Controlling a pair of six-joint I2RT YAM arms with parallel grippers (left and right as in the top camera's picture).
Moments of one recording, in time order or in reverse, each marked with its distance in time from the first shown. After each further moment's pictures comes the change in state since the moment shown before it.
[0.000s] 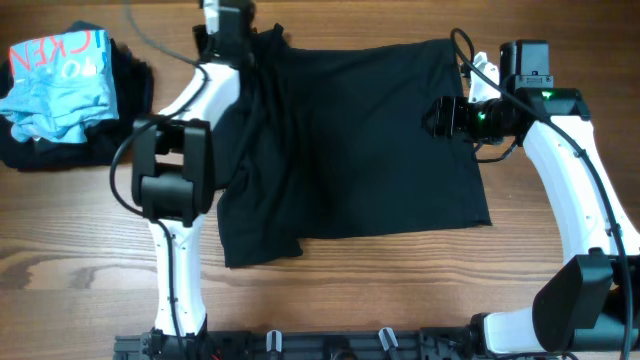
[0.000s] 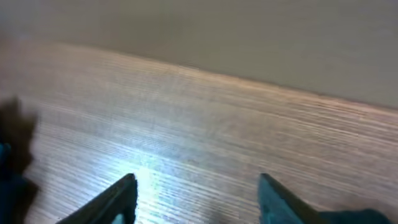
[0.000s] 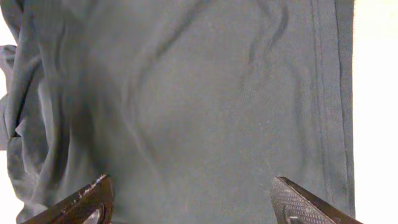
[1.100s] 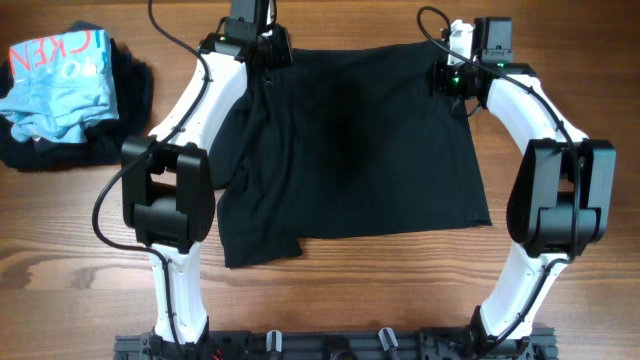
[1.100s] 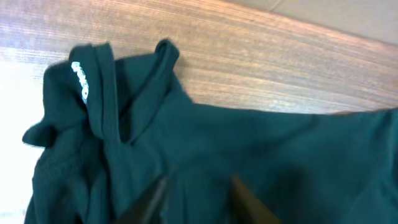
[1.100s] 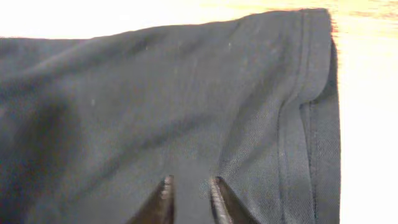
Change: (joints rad) left arm -0.092 -0.201 0.017 -0.429 0.563 -0.156; right arm 0.000 0.480 0.187 0.492 0.071 -0.089
